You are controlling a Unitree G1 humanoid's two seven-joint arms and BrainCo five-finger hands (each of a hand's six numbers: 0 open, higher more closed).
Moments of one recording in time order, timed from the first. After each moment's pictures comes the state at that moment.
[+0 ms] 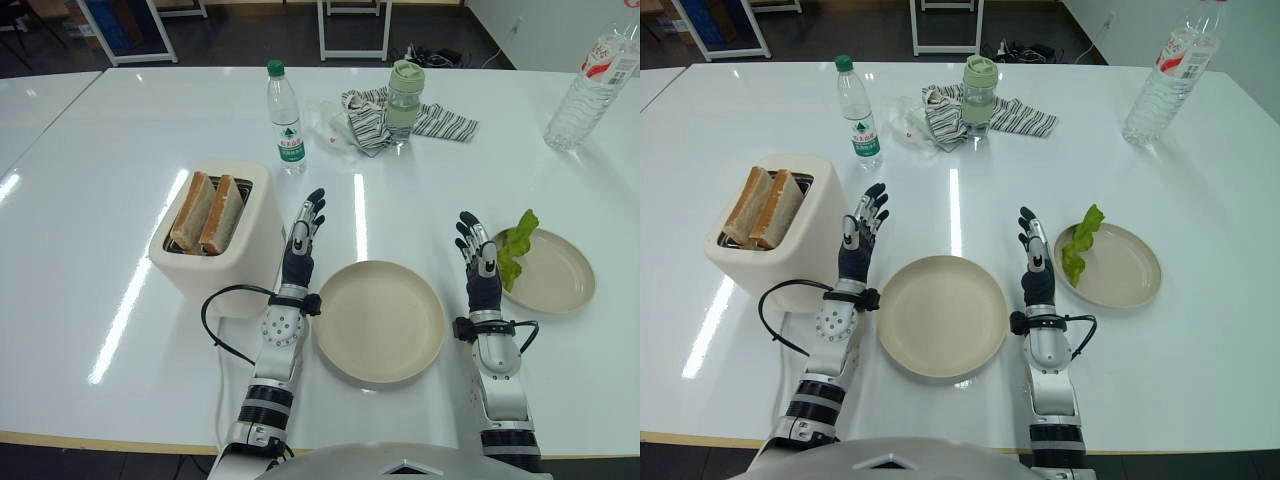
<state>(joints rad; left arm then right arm) -0.09 -0.05 -0.10 0.23 0.00 -0.42 -0.02 0.13 -0.01 0.01 -0.07 -0.09 -0.24 -0.04</state>
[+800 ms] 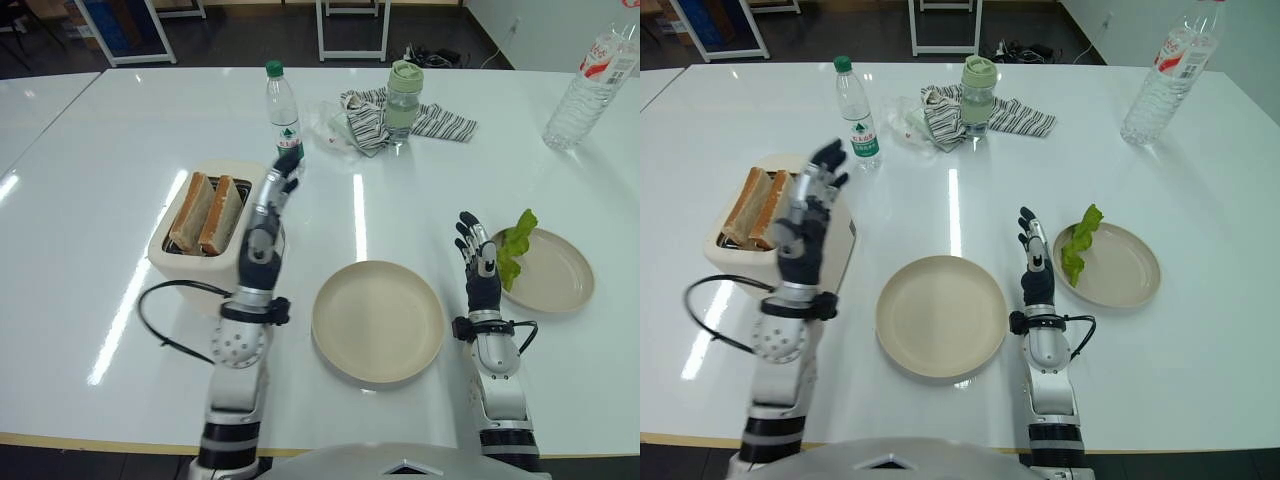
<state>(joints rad) 0.09 0.11 -0.02 -0.48 -0.01 -0.26 -0.11 0.12 -0.01 0.01 -0.06 -0.09 -0.24 -0.04</state>
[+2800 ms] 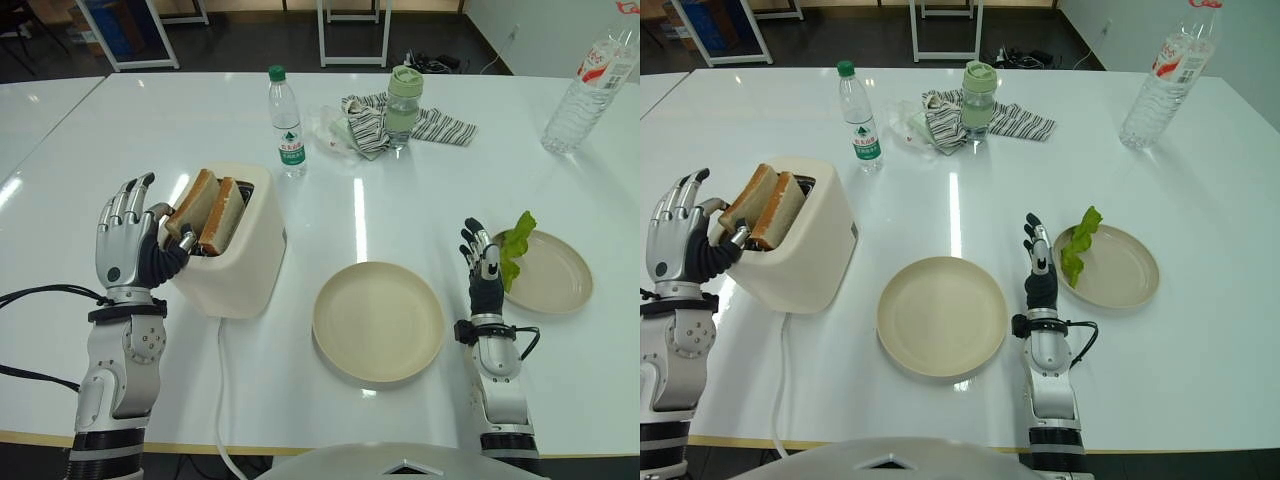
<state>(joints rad) 0.15 0.56 0.21 -0.24 0.77 -0.01 0.26 0.15 0.00 0.00 -0.07 -0.09 -0.20 -0.06</state>
